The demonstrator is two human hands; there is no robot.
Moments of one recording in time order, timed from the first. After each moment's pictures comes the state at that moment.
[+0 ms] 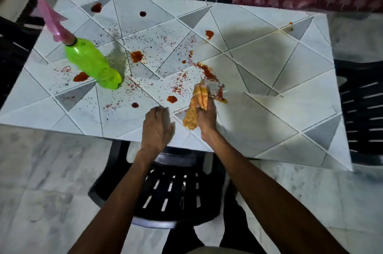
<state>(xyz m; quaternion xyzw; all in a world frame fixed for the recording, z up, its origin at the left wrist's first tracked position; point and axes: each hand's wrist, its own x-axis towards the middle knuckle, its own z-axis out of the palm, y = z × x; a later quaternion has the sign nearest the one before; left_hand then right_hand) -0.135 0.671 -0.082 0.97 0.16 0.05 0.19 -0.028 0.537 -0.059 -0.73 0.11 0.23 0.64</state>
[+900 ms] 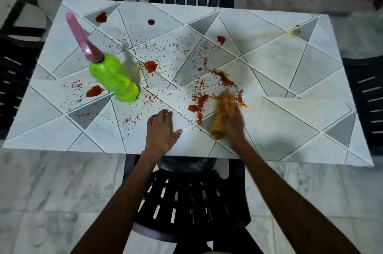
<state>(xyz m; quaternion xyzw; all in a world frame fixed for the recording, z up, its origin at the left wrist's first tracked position) -0.130 0.757 -0.100 0.99 0.12 -0.03 0.12 -0.033 0.545 -0.055 -0.80 0.16 0.18 0.55</state>
